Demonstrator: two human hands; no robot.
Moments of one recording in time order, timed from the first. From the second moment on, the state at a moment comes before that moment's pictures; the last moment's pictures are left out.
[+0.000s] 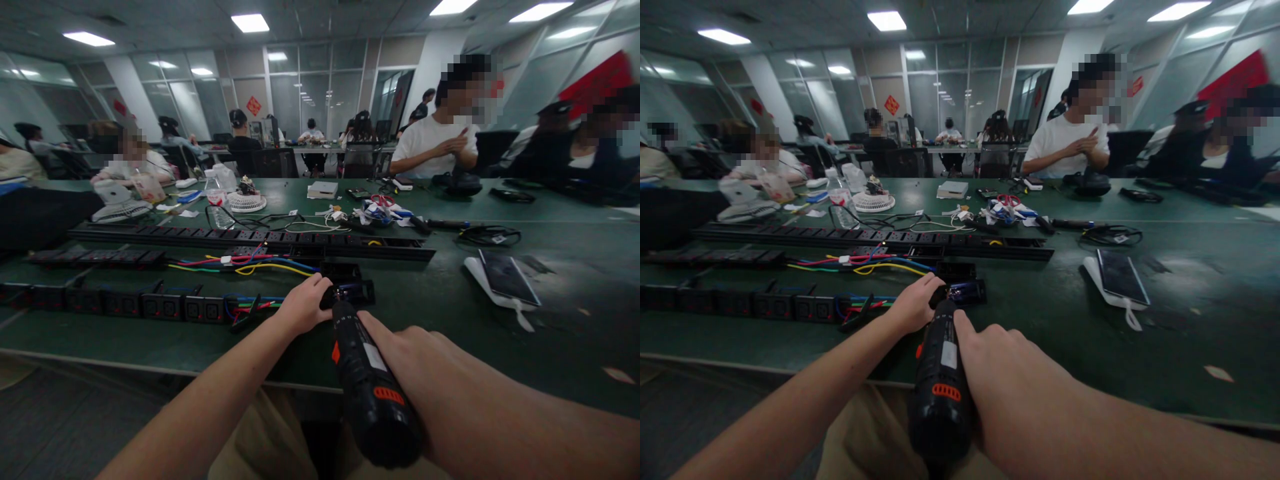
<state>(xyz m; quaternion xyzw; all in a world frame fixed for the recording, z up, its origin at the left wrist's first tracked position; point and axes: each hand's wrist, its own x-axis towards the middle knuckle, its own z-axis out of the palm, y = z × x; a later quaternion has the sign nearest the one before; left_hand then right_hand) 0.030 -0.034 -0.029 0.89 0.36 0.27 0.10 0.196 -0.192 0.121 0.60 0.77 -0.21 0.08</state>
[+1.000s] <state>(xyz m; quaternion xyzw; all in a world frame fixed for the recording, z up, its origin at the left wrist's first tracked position) 0.031 -0.033 -0.030 0.89 0.37 0.26 0.10 0.192 -0.193 0.126 0.61 0.76 -0.21 0.09</state>
